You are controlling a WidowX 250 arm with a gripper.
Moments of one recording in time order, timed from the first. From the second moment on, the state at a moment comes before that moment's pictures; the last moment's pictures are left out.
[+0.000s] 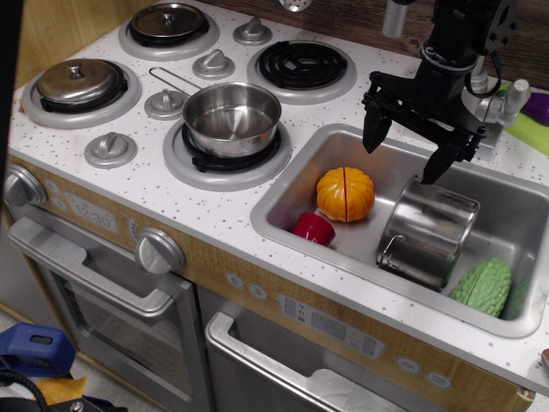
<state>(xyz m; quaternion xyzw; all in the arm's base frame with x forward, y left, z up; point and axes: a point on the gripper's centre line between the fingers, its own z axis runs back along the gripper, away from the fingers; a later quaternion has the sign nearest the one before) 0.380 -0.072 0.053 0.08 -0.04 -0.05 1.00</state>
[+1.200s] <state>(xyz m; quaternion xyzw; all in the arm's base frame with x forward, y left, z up) 0.383 -0.087 0.012 -0.15 -0.13 0.04 0.98</state>
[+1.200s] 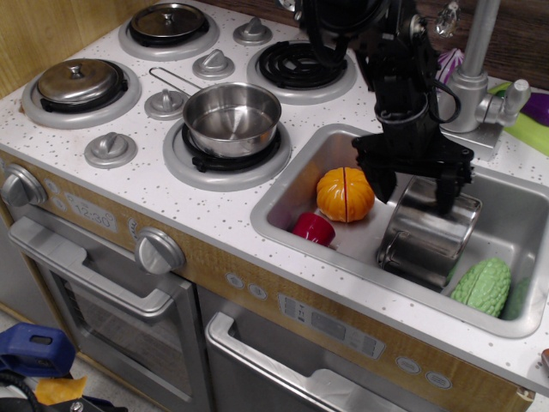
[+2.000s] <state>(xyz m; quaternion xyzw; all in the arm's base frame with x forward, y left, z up) 0.407 -0.128 0.007 -0.25 -0.18 0.18 0.93</state>
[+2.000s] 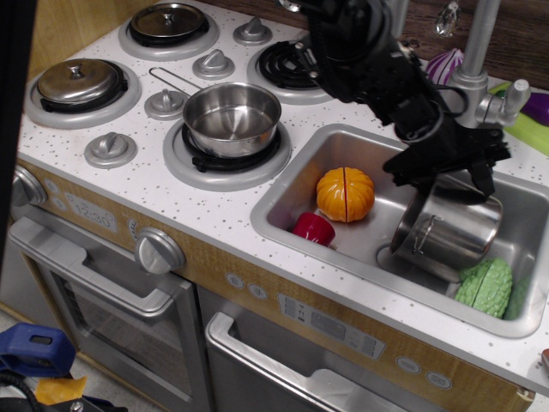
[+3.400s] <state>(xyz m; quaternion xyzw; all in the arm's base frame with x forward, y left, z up) 0.415 -0.128 0.000 -0.05 -0.20 0.08 0.98</state>
